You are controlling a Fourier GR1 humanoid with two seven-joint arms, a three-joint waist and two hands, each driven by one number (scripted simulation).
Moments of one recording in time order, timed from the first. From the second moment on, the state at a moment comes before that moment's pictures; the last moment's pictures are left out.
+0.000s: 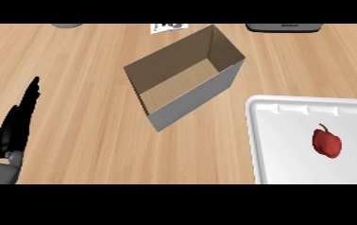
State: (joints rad) left arm -0.10 0.61 -0.17 -1.29 0.11 0.36 0.02; right arm 0.12 -0.91 -0.09 -1.22 0.34 0.12 -0.59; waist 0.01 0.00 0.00
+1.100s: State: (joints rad) left arm -0.07 0.51 -0.04 -1.36 -0.03 0.27 0.08; right arm -0.01 -0.74 -0.03 -1.28 0.62 0.27 -0.34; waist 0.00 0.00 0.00
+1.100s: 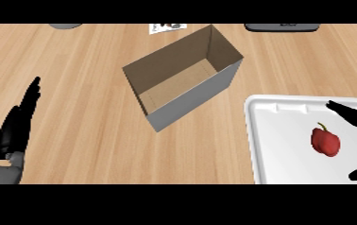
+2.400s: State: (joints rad) left arm -0.10 0.44 0.10 -1.34 -0.14 0.16 0.08; right arm -0.01 -0.55 -0.04 -1.38 0.85 0.31 -0.23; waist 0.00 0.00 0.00
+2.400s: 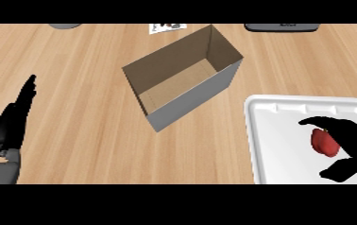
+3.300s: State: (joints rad) left arm -0.10 0.41 0.13 -1.33 -0.17 0.14 0.07; right arm 0.06 -0.30 0.03 -1.71 1.06 0.20 0.14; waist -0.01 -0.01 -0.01
